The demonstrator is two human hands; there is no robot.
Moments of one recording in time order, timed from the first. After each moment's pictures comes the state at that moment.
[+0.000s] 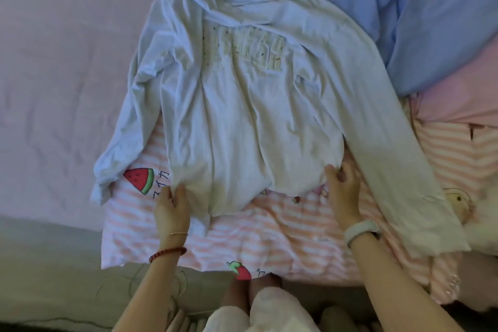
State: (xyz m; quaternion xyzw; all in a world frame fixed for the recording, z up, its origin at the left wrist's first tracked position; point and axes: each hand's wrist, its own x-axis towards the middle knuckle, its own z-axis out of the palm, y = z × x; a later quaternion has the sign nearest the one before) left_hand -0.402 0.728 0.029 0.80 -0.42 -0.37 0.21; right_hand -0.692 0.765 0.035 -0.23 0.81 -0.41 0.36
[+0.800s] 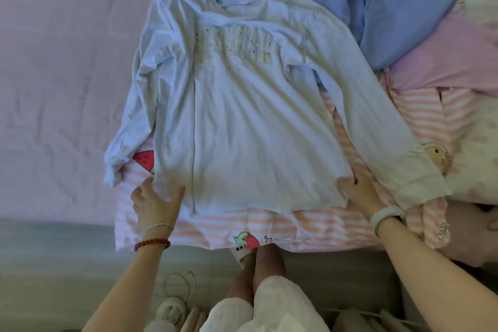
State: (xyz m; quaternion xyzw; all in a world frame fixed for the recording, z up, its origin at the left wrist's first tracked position) left_hand -0.346 0.763 0.035 0.83 -0.47 -0.30 0.09; right_hand -0.715 0.852 0.054 -0.19 0.84 -0.21 0.46
